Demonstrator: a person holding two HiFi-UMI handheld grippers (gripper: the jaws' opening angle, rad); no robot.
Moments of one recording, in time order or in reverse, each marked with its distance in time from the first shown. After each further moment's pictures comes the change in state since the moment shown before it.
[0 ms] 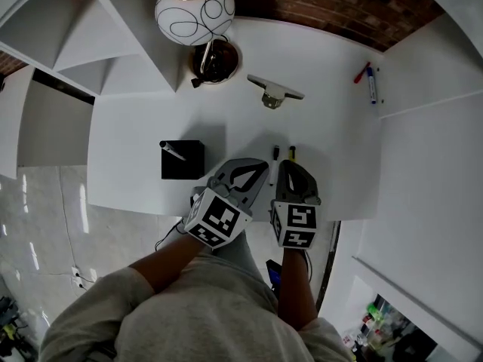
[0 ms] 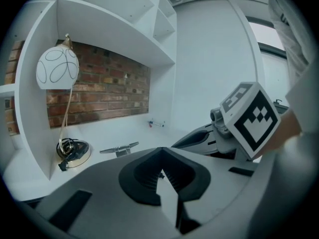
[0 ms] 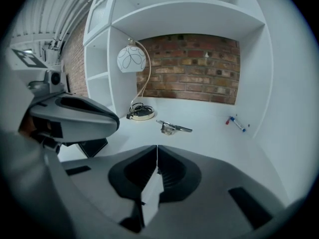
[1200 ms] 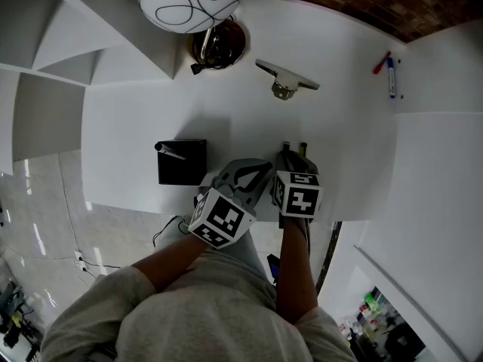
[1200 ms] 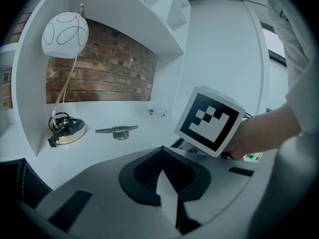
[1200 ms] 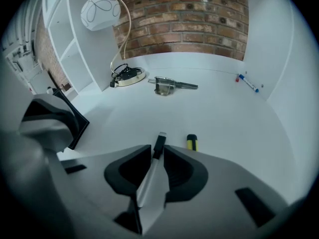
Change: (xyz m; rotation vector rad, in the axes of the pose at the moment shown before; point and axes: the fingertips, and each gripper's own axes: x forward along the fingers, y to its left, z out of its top) left arm 0.025 0.011 -0.049 -0.111 0.083 -0.039; right arm 0.075 -0.006 -0.072 0.148 0.423 0.024
